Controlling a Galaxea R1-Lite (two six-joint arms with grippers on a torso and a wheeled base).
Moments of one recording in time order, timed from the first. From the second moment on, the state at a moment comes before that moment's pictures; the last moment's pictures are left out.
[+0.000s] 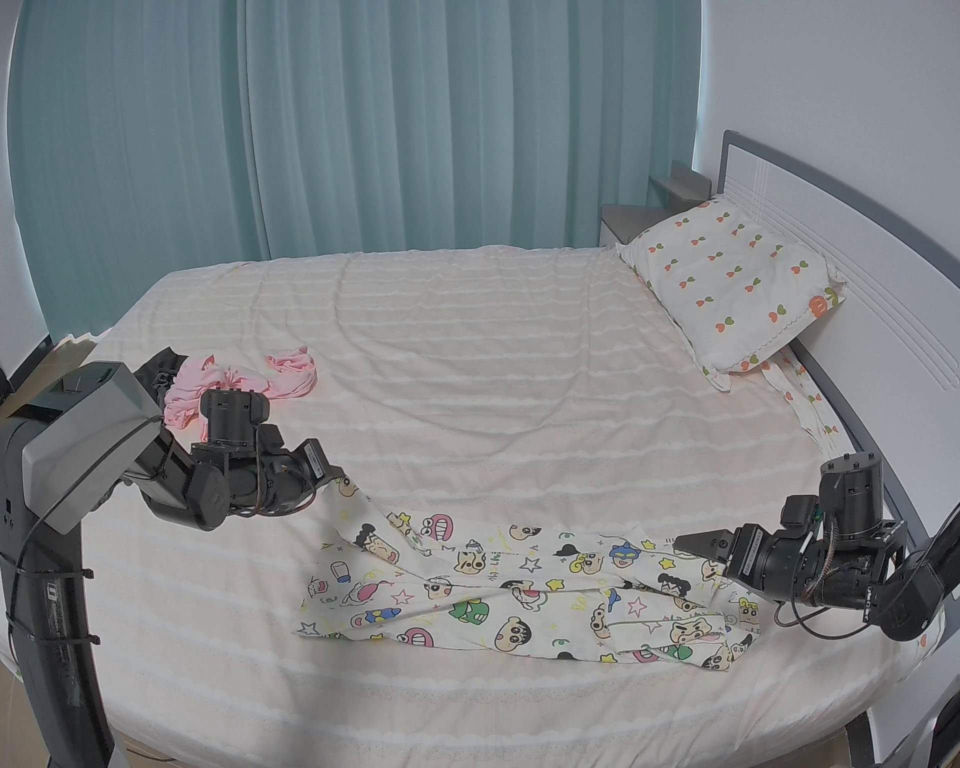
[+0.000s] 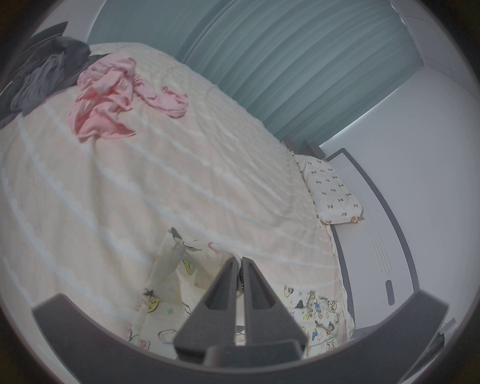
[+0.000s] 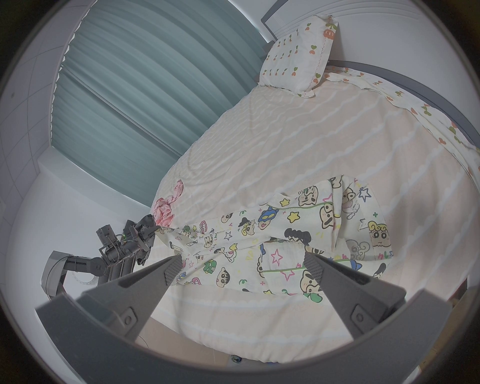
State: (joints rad) left arm -0.10 2.30 -1.14 -0.61 -0.35 -0.64; right arm 0.32 1.78 -0.35 -0.83 0.16 0.71
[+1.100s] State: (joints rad) left arm -0.07 2.37 -1.19 -0.64 -0.41 -0.61; right arm 0.32 1.80 -0.35 -0.83 0.19 0.72
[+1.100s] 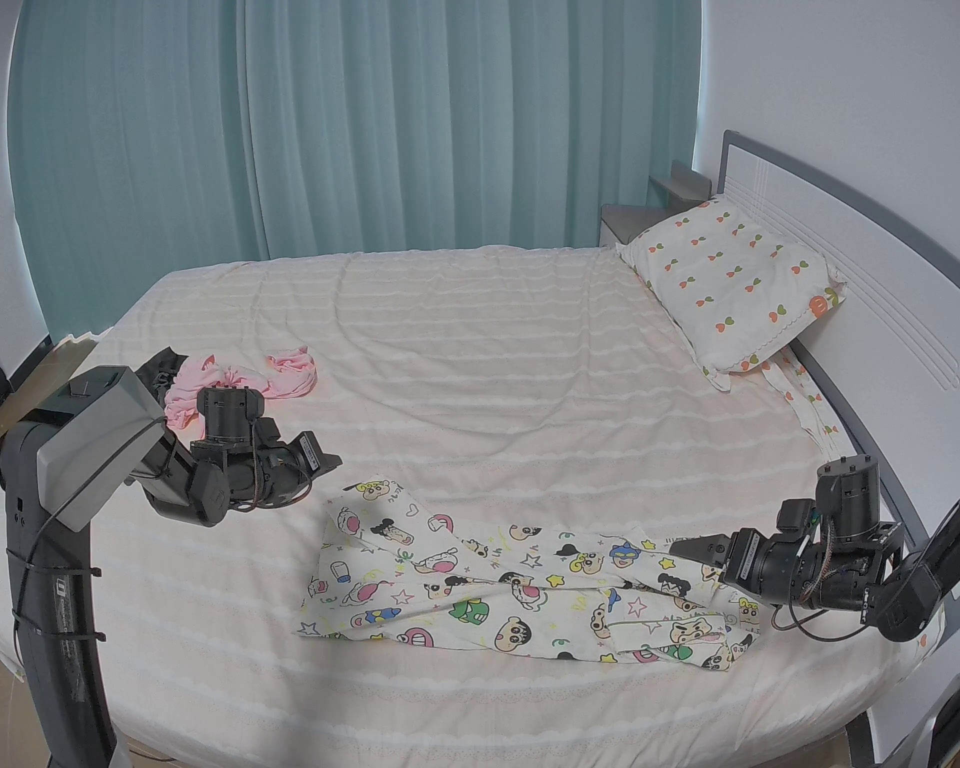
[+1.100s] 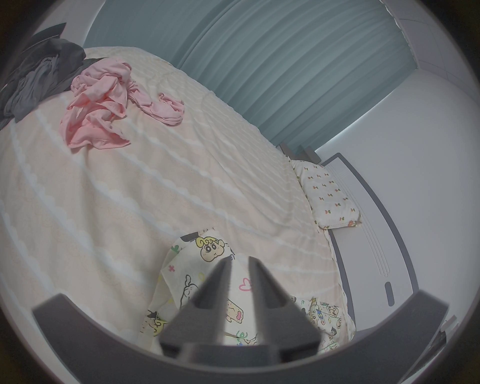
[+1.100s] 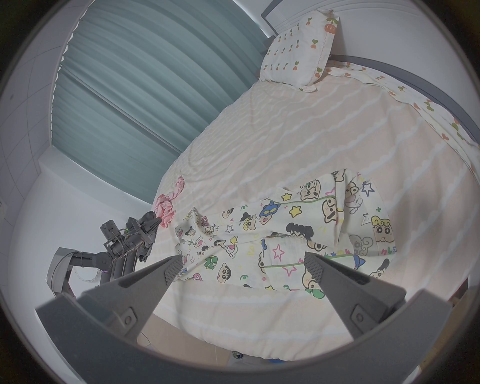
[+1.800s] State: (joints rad) left arm -0.08 2.58 -1.49 -0.48 -0.45 -0.46; right arm 0.34 1.80 -0.34 -0.83 0.18 0.71
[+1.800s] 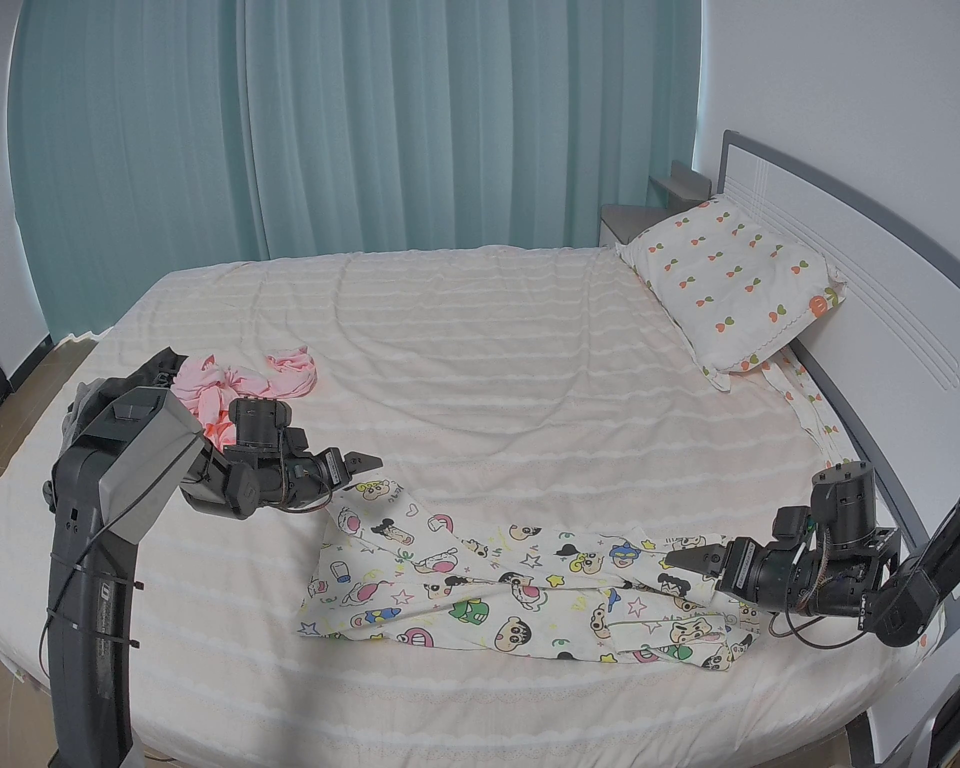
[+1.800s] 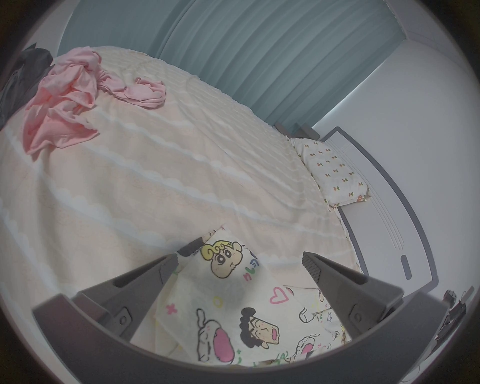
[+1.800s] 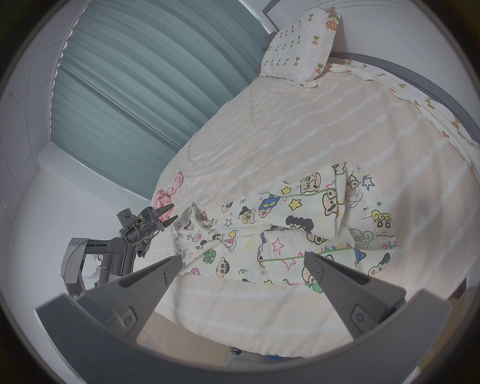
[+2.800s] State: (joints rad) left arm -0.07 2.57 -1.46 -0.46 -0.44 -0.45; right arm 0.35 1.82 -0.33 -0.83 0.18 0.72
